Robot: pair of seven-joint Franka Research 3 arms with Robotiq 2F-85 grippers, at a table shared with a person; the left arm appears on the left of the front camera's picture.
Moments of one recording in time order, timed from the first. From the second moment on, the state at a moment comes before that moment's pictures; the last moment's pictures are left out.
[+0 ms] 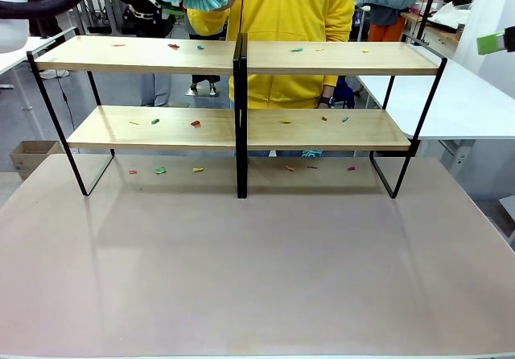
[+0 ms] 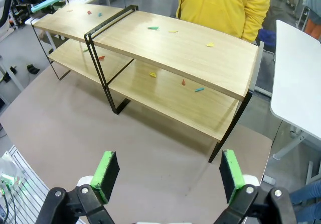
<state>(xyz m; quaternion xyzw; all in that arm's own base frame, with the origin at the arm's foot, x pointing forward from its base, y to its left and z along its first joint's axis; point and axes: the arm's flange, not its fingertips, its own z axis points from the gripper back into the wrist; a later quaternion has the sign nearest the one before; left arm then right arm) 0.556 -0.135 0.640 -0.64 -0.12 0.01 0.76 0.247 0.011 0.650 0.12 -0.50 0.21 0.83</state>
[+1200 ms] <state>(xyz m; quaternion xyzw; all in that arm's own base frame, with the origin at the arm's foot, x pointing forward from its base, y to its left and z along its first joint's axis) 0.526 -0.087 0.674 -0.63 -0.11 -0.05 0.77 0.247 0.011 0.650 0.12 -0.50 0.21 0.83</state>
